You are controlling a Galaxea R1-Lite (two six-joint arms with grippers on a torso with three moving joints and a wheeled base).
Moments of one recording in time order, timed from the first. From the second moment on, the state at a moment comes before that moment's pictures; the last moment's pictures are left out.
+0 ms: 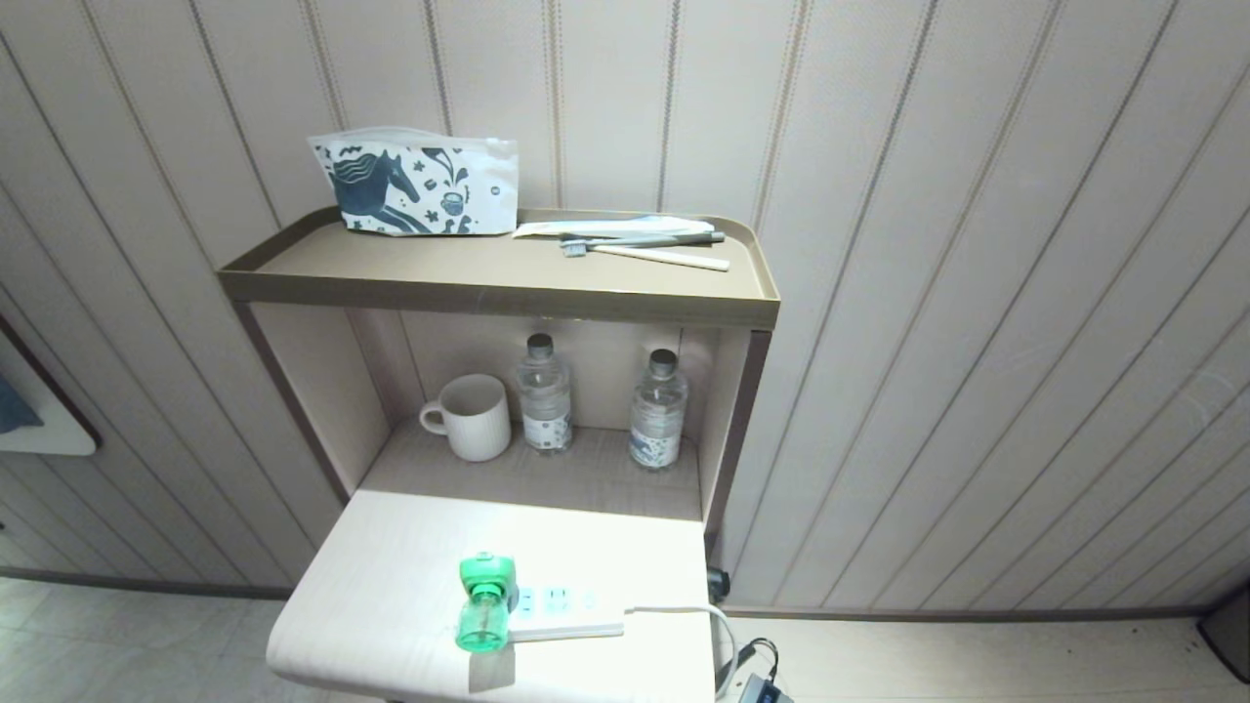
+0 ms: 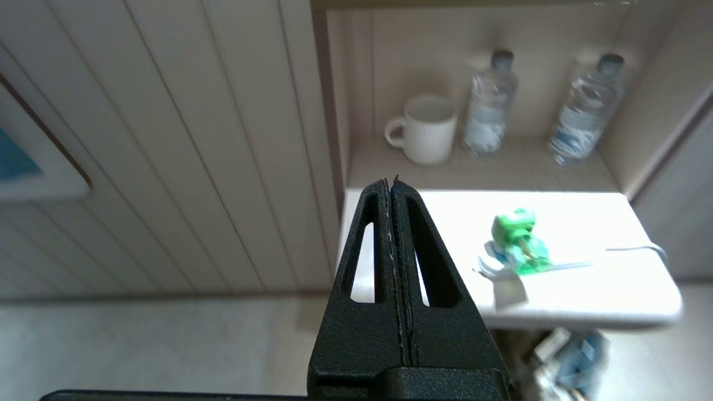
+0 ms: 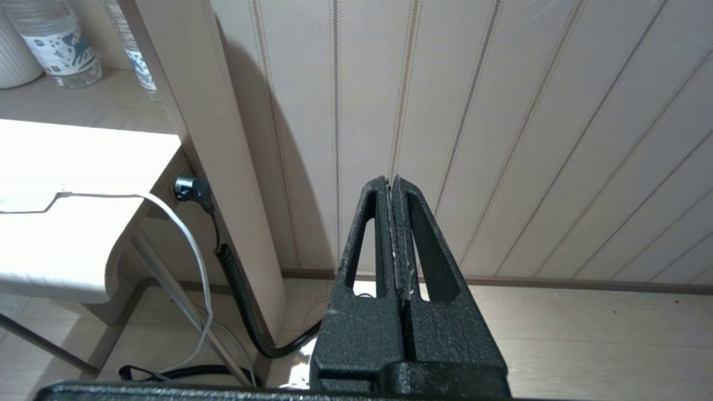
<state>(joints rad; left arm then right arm) 0.01 0.31 -0.69 0.42 -0.05 0.08 0.00 0.00 0.00 0.00 -0.02 0.01</state>
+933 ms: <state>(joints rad) -0.74 1.42 -1.46 1.20 -0.02 -0.67 0.00 0.00 0.00 0.00 -0.02 0.01</state>
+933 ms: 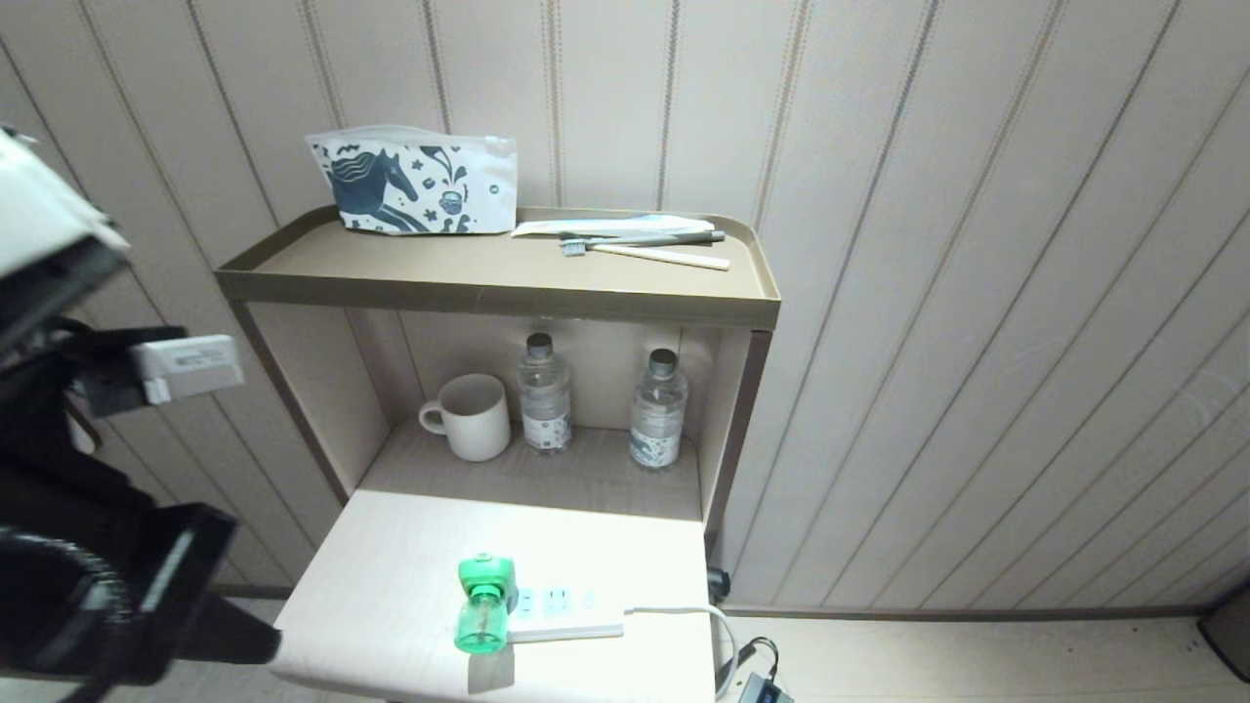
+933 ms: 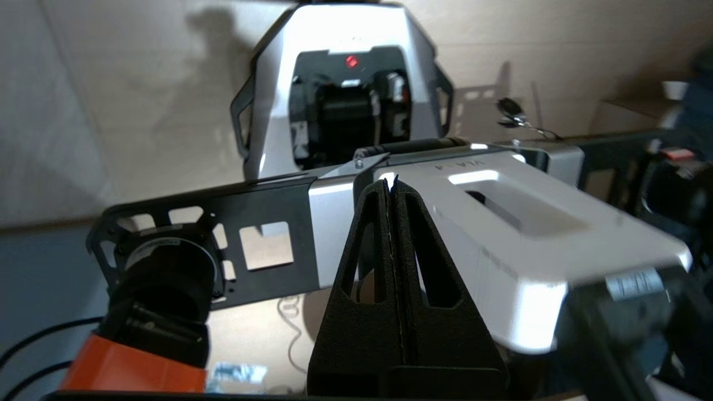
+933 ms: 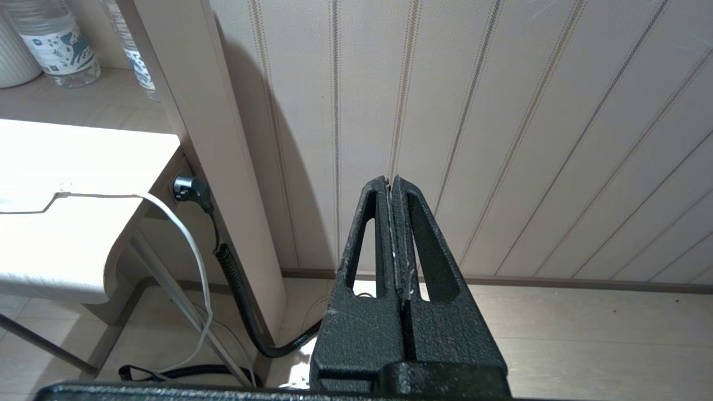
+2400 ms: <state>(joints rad) -0.68 2.00 -1.57 1.04 0.09 -0.88 0.00 0.00 0.00 0.00 -0.02 0.01</state>
